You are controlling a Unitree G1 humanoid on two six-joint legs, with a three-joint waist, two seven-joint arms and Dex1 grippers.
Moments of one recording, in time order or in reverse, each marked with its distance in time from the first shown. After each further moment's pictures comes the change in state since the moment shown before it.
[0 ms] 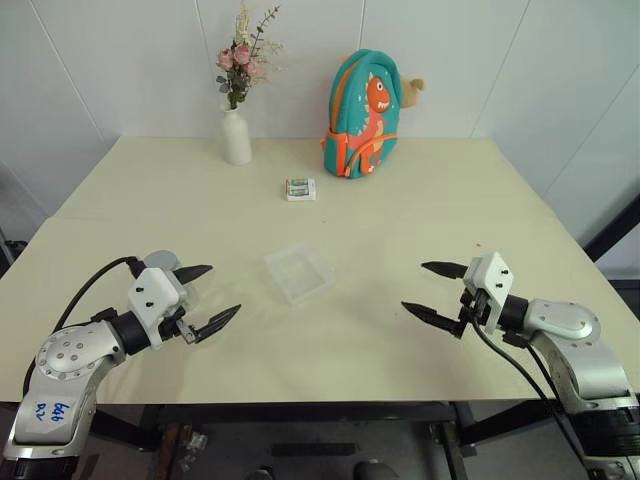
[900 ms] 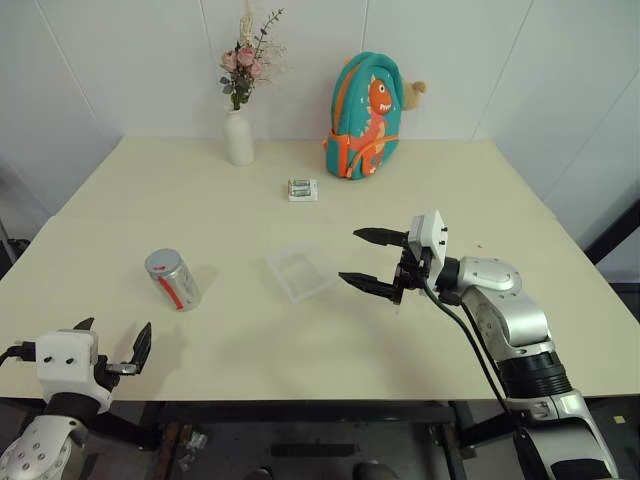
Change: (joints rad) left arm 0.273 -0.347 0.274 -0.110 0.066 0.071 0.499; right arm -0.345 0.228 0.142 0.102 0.064 0.082 0.093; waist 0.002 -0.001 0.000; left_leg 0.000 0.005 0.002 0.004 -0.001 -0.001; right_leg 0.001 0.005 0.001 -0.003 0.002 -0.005
